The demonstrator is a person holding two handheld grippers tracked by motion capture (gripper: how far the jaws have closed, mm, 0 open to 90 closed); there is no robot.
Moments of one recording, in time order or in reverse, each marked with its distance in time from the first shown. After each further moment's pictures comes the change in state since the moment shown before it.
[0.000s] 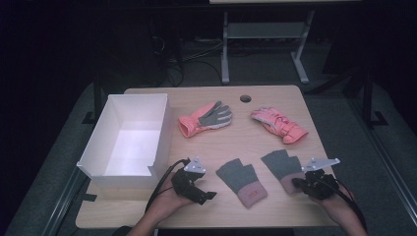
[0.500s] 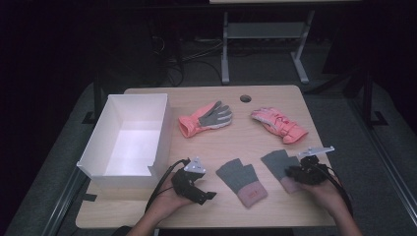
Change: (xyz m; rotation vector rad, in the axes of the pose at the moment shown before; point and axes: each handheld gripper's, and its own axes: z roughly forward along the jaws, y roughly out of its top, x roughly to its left) left arm 0.001 0.000 0.000 0.015 -0.002 0.010; right arm -0.024 0.018 0.031 -0.027 0.011 0.155
